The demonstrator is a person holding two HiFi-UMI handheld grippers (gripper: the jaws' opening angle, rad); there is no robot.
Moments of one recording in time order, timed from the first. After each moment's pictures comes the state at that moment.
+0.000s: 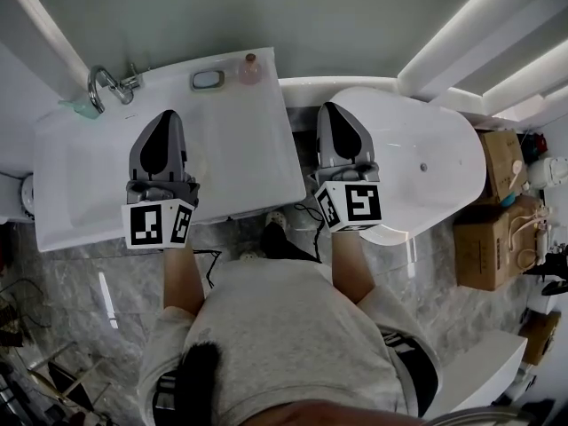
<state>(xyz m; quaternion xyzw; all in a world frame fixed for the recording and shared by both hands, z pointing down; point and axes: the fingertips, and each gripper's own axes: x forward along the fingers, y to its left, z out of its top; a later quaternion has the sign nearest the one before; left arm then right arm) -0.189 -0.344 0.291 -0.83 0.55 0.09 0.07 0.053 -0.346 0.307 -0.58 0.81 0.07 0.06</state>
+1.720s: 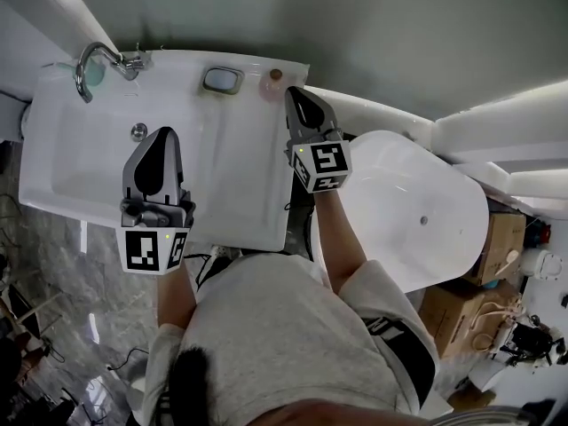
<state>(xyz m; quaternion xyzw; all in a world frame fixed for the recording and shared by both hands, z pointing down) -0.178 -0.433 0.343 -0.76 0.65 0.04 0.06 -0.023 -0.584 0.461 -0.38 0.92 -0.01 -0.03</state>
